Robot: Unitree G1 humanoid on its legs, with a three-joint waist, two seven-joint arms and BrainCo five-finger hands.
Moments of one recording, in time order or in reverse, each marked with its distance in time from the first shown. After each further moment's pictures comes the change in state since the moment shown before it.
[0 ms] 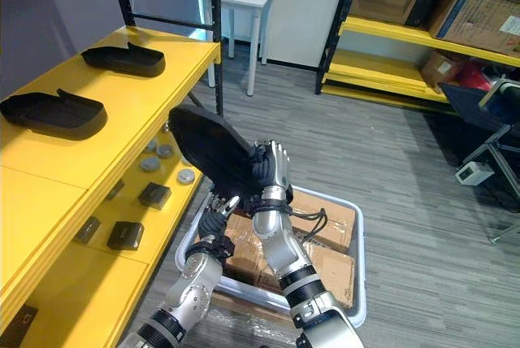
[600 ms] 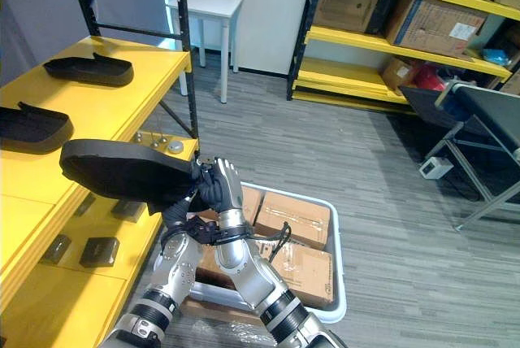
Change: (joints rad) left arm -0.119 -0.009 0.280 0.136 0.148 -0.001 0.217; right arm 0.100 0.049 0.255 -0.136 0.086 -0.108 0.005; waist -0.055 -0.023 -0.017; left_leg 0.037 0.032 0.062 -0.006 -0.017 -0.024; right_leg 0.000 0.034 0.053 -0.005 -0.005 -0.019
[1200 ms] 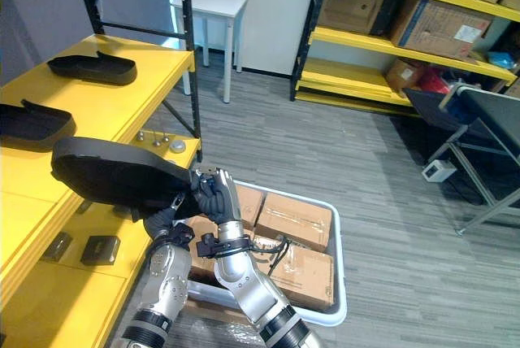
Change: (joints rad) left arm 0.218 -0.016 0.049 -0.236 0.073 -0.083 -0.061; right arm 0.117 0.032 0.001 -0.039 0.072 -0.102 0.046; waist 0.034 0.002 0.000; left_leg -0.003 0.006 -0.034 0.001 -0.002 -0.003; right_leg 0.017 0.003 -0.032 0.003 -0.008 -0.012
